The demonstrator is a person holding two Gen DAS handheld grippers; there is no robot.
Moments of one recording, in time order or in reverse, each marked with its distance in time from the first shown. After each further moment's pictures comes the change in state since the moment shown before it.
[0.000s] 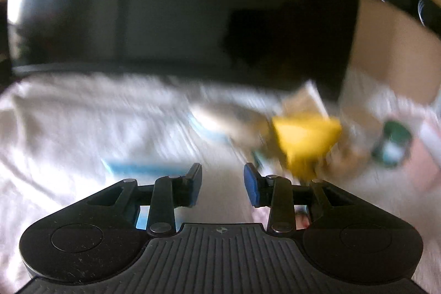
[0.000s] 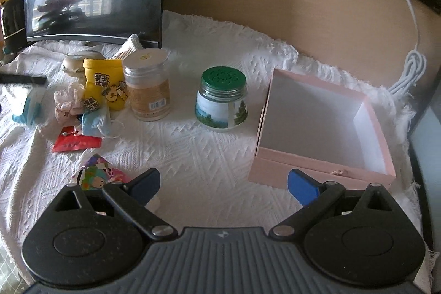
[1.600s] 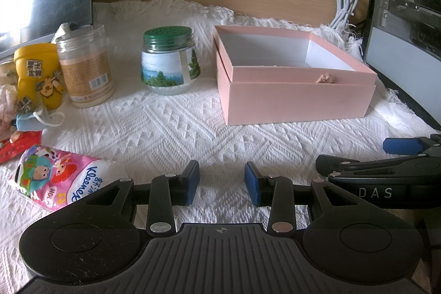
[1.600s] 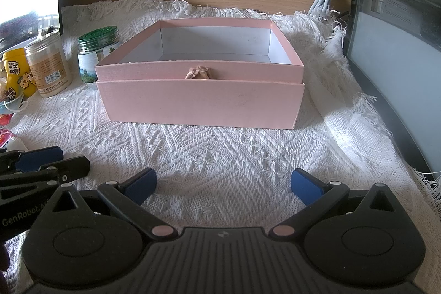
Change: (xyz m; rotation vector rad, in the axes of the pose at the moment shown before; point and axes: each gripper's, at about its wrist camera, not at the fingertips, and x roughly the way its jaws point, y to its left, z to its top) left arm 0.017 -0.348 -0.143 0.142 0.056 -0.113; right arm 0.046 -0.137 -0.107 0.189 -0.057 -0.106
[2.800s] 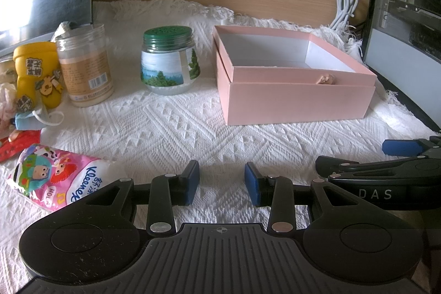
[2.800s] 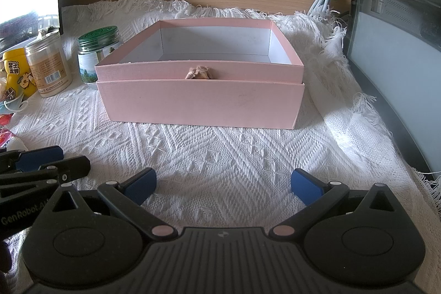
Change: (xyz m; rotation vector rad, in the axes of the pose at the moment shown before) left arm 0.000 -0.001 0.001 -0.006 0.000 -0.003; right arm 0.003 0.000 0.000 0.002 -0.001 -0.003
